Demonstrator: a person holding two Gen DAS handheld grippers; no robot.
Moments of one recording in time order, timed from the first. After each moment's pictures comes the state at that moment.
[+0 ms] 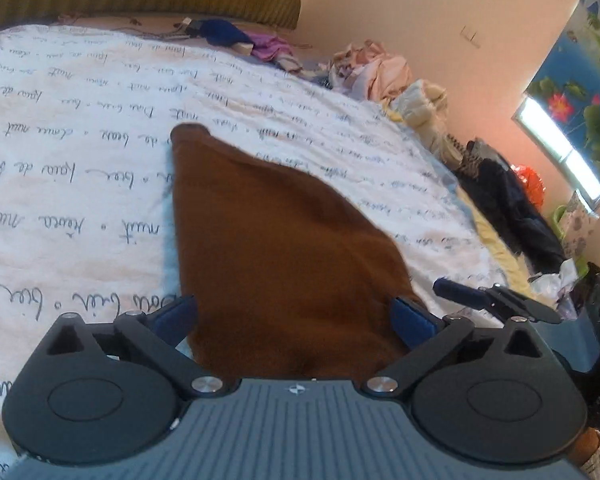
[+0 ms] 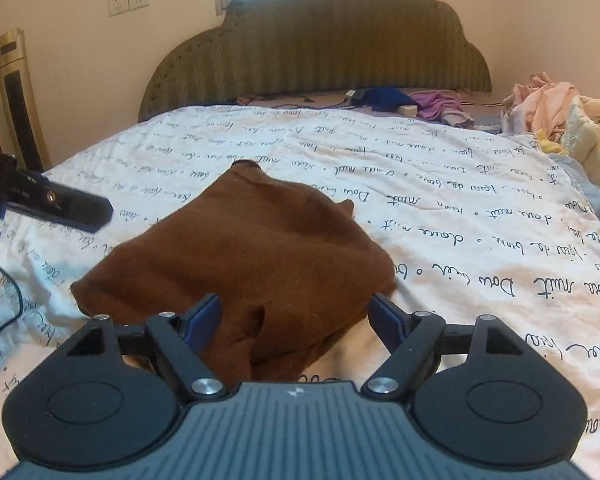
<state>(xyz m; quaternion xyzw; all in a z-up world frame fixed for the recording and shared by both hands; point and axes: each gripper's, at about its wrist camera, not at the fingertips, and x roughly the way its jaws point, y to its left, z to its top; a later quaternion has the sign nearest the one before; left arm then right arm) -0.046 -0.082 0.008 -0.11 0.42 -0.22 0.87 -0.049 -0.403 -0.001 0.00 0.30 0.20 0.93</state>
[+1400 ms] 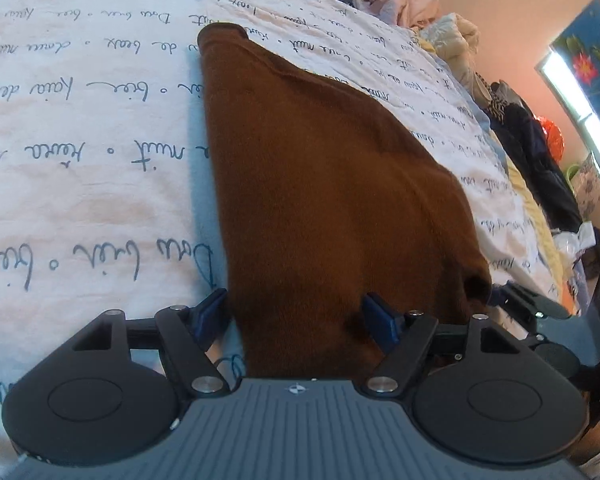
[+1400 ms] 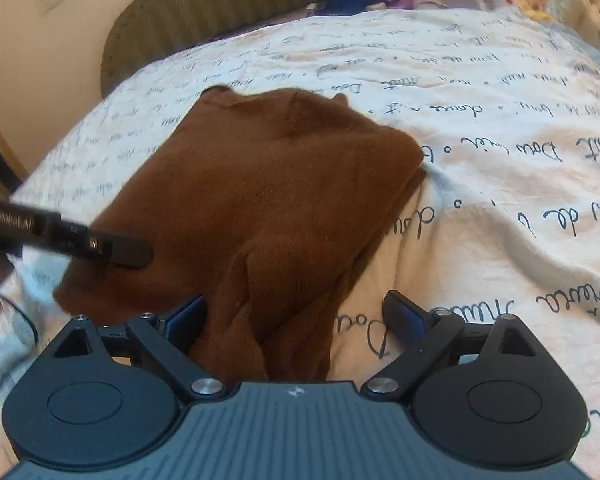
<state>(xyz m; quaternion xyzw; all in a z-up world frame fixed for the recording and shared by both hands) -0.014 -0.069 -0.033 -0.08 0.51 -0.24 0.82 -0.052 -0.375 -0.050 0.03 0.42 0.15 0.90</state>
